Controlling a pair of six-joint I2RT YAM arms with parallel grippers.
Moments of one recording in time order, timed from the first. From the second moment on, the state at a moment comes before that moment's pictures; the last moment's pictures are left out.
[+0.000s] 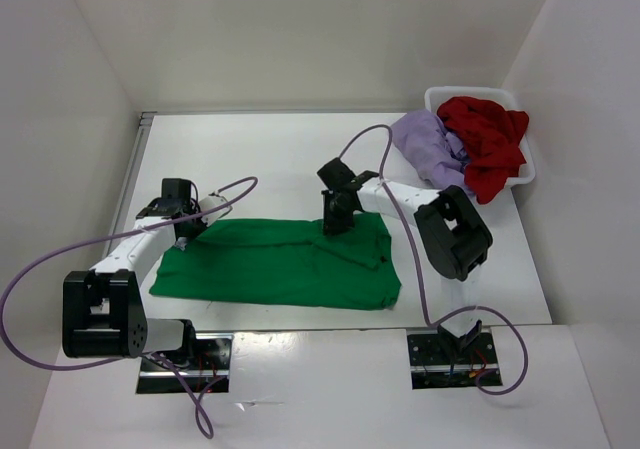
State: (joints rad) left arm 0.04 1.32 0.75 -0.51 -0.10 0.88; right arm 0.65 1.94 1.31 -0.54 -0.05 0.67
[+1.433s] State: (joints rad) left arm 0.04 1.28 0.75 -0.48 -0.14 0.88; right arm 0.66 1.41 0.96 -0.58 -0.10 0.80
